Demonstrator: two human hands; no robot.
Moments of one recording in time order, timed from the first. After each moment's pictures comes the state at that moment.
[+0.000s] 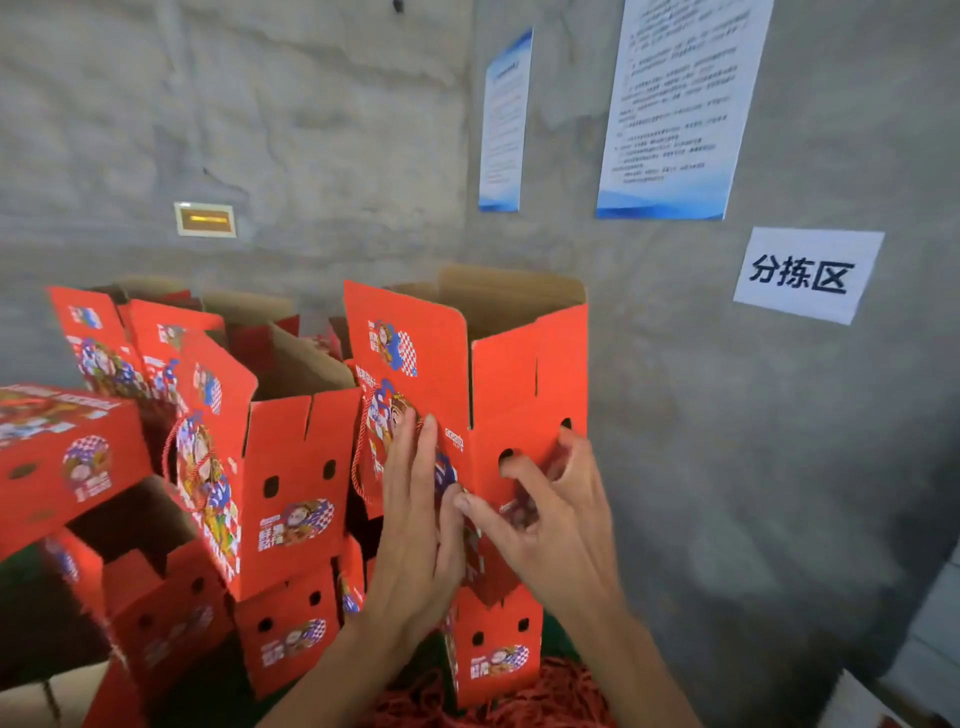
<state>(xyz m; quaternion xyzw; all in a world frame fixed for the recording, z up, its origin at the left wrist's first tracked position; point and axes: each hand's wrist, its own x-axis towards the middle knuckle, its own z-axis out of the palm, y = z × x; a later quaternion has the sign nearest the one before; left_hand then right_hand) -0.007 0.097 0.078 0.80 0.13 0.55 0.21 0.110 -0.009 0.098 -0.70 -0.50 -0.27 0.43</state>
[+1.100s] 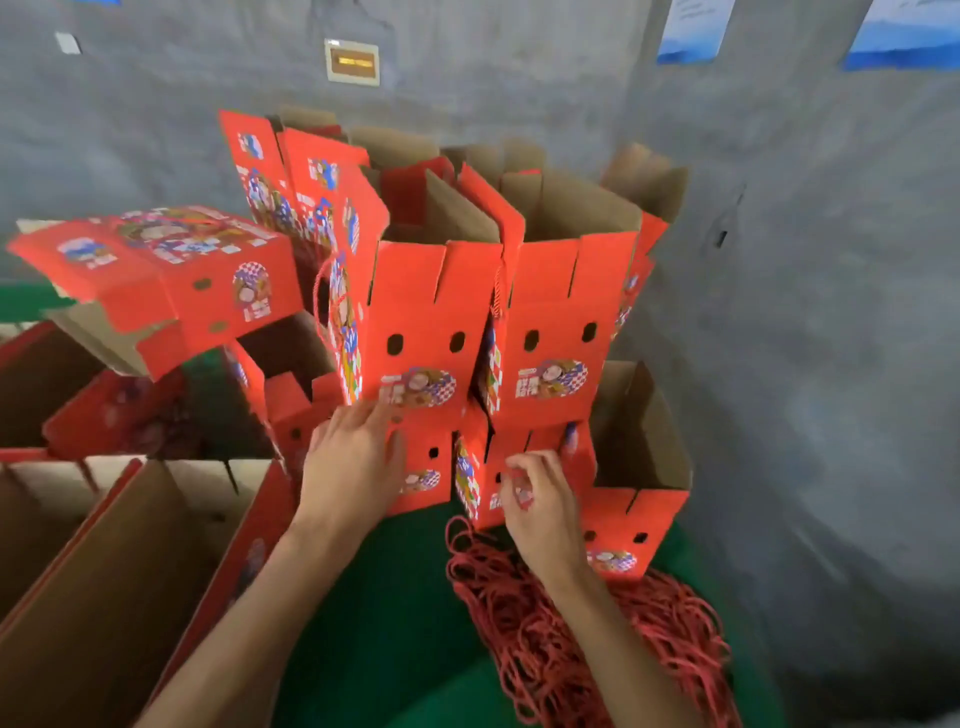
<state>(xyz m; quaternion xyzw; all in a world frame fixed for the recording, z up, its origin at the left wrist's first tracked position) -0.140 0.198 0.007 0.81 0.49 0.31 0.03 0.068 0.120 -0.083 -0.68 -0.56 -0.04 0.47</state>
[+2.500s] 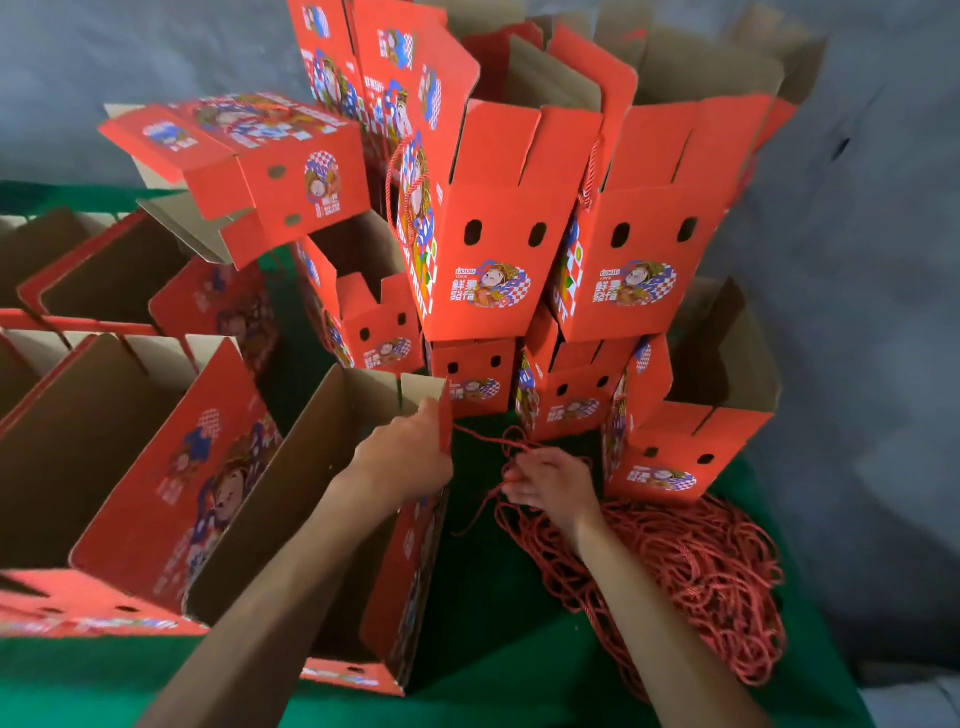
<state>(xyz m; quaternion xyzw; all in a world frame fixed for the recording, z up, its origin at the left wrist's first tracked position) -0.185 0.153 -0.037 0.77 0.57 0.01 0.27 0.018 0.099 -0.162 -0.63 -0.27 0.51 0.52</state>
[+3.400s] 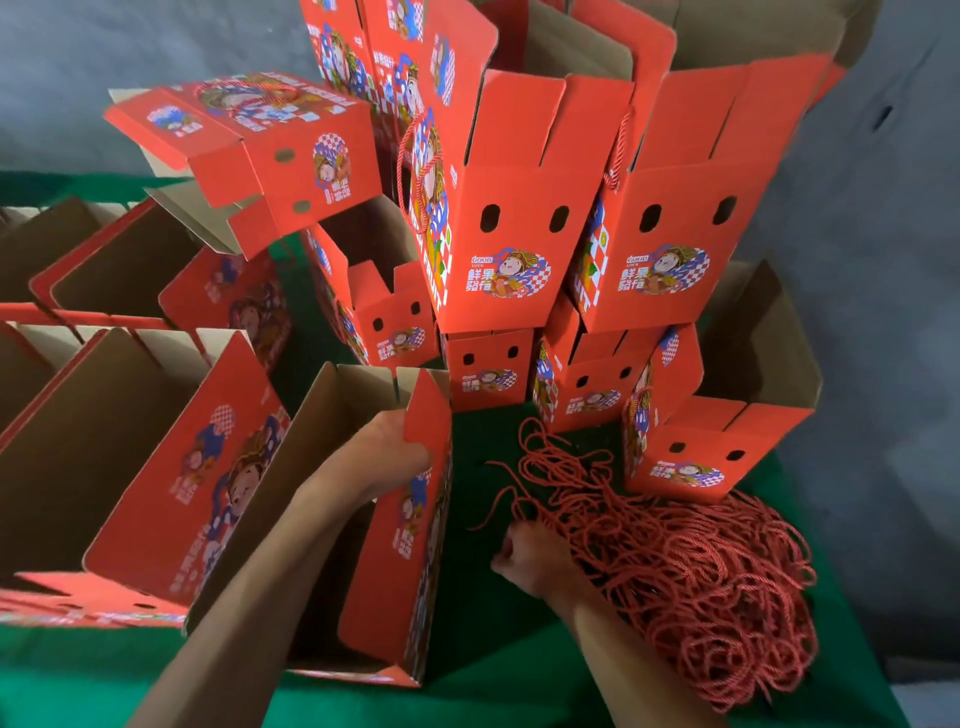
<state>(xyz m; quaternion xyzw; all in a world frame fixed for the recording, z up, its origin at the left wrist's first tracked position) -0.225 0.172 -0.048 0.64 0.60 0.02 0.49 -0.019 0.084 -0.254 -0.73 -0.61 0.29 0.00</state>
